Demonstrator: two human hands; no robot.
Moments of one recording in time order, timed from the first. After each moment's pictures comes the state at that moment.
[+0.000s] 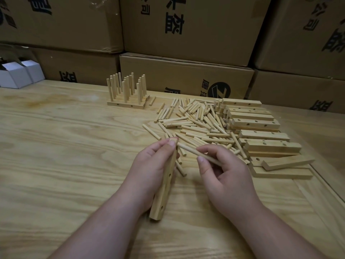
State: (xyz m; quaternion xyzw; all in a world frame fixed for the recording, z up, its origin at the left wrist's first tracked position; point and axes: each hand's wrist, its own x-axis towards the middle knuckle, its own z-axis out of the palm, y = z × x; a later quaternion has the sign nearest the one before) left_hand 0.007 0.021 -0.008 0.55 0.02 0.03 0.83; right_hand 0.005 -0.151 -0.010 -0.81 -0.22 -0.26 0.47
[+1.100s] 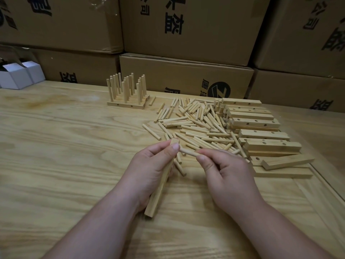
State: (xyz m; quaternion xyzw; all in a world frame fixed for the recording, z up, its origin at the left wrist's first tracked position) left_hand 0.006 0.031 -0.009 0.59 0.02 -0.01 0.81; right_hand 0.007 -0.155 -0.005 -0.85 -0.21 -0.28 0.40
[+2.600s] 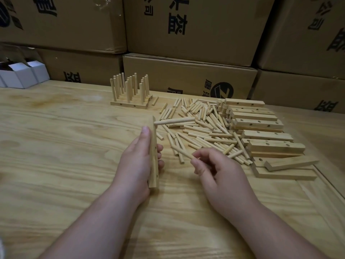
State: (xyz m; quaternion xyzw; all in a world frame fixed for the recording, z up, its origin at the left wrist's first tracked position) left_hand 0.015 0.035 0.000 0.50 0.15 0.13 0.84; right_hand 0.002 -0.147 -0.004 -0.88 -0.20 -0.17 0.40
